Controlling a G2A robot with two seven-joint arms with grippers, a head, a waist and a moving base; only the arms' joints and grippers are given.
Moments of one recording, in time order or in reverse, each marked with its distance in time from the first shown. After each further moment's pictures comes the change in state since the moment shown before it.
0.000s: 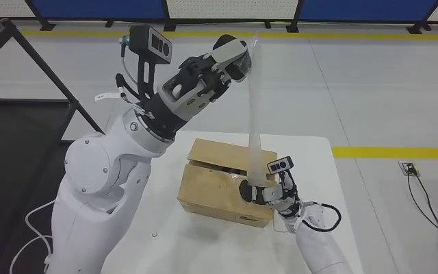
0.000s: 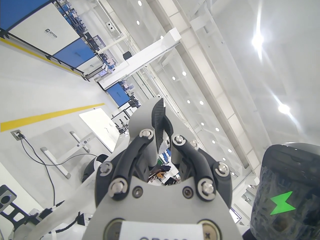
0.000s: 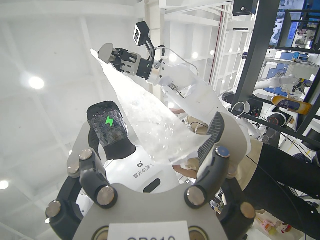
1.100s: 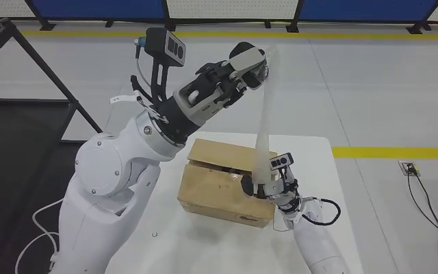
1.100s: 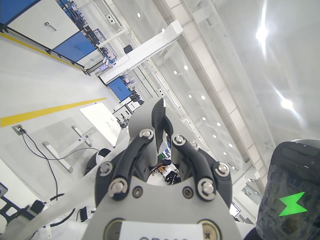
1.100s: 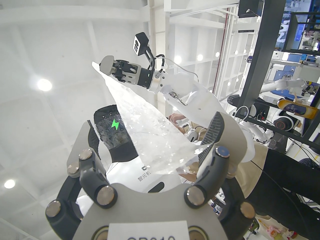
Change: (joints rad) left arm -0.009 -0.018 0.040 0.001 0.026 0.012 -0.010; right arm 0.044 -0.053 0.070 0.082 -0.019 0.039 0.039
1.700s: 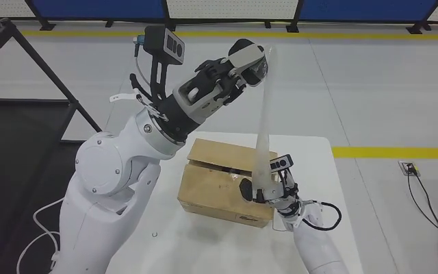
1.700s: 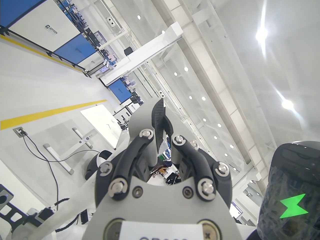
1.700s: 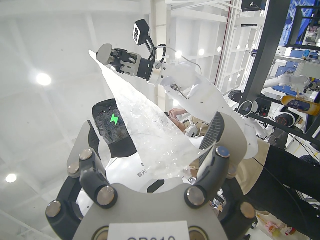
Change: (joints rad) left arm -0.005 -0.008 -0.004 0.007 0.010 -0.003 0.002; right arm -0.043 0.004 -0.006 -0.082 -0.009 0.000 0.000
